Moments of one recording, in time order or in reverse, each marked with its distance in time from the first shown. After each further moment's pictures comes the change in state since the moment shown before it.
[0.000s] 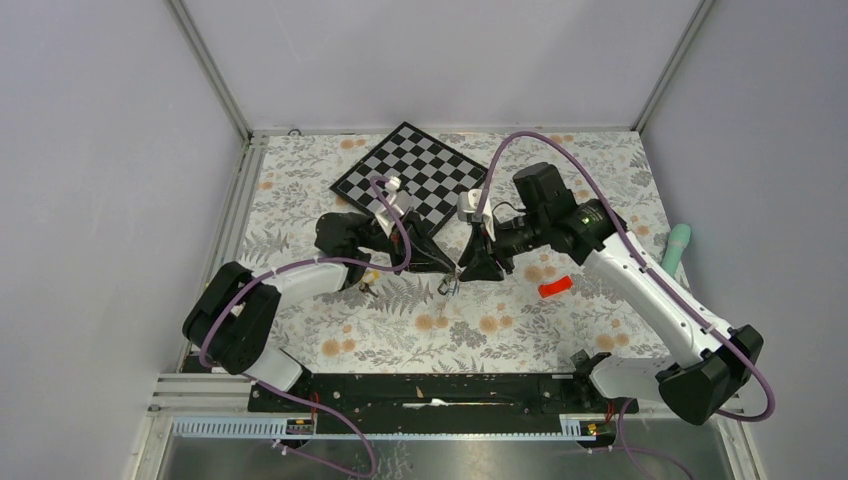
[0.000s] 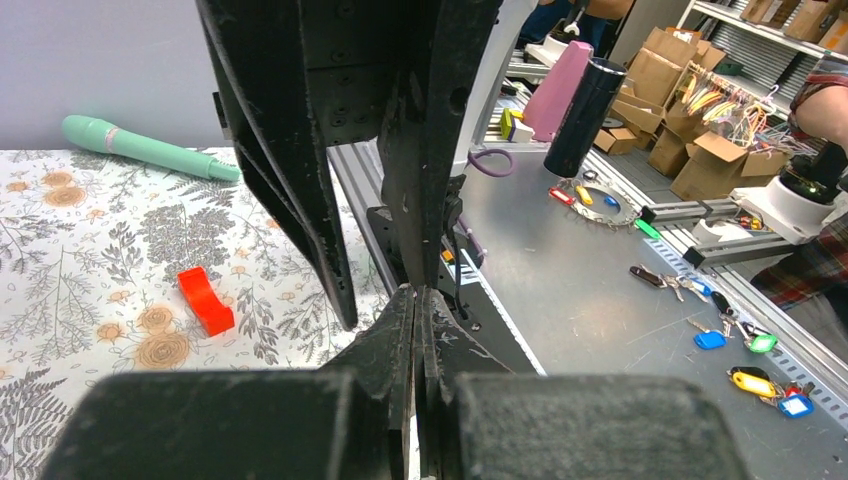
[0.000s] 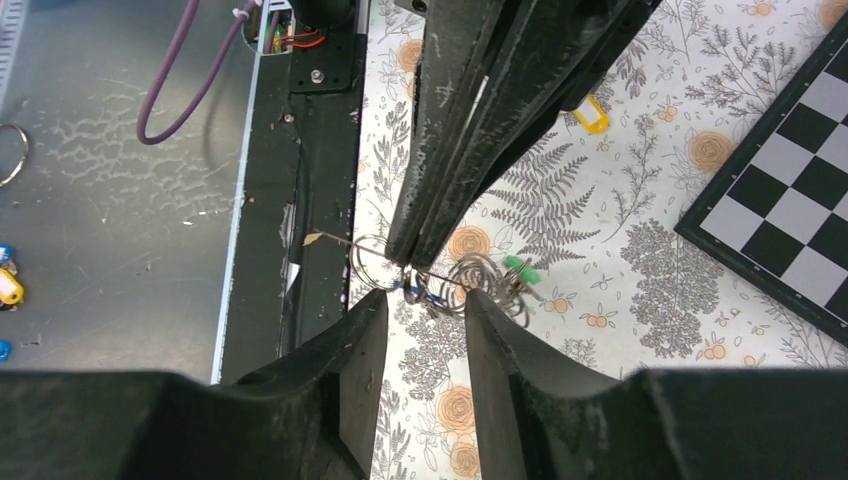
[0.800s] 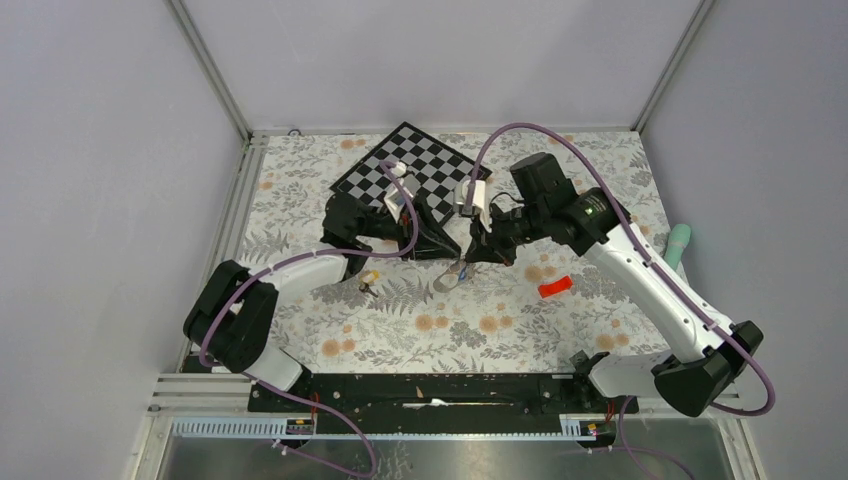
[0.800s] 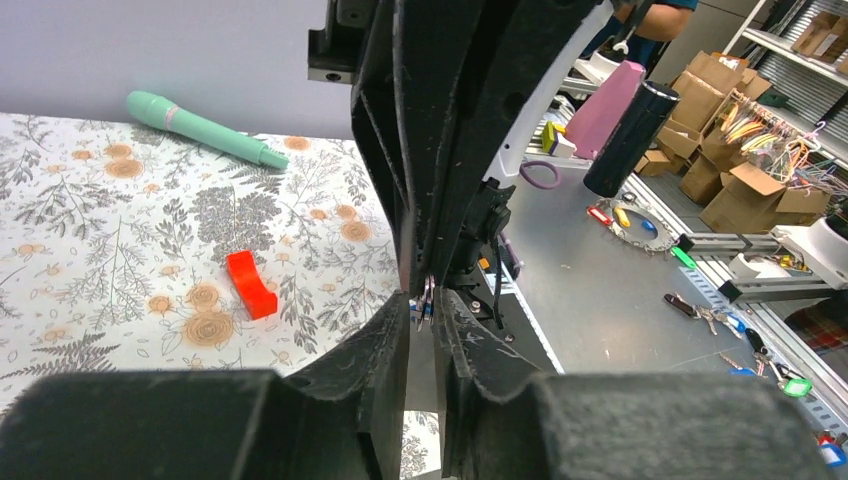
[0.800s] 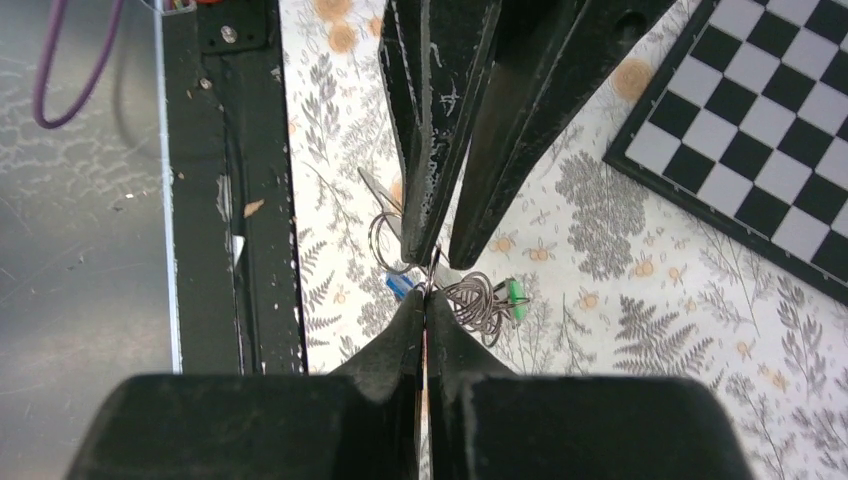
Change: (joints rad) left arm 0.022 0.010 0.069 -0.244 -0.069 0.136; right arm 0.019 0.036 0.123 -0.101 0.186 0.004
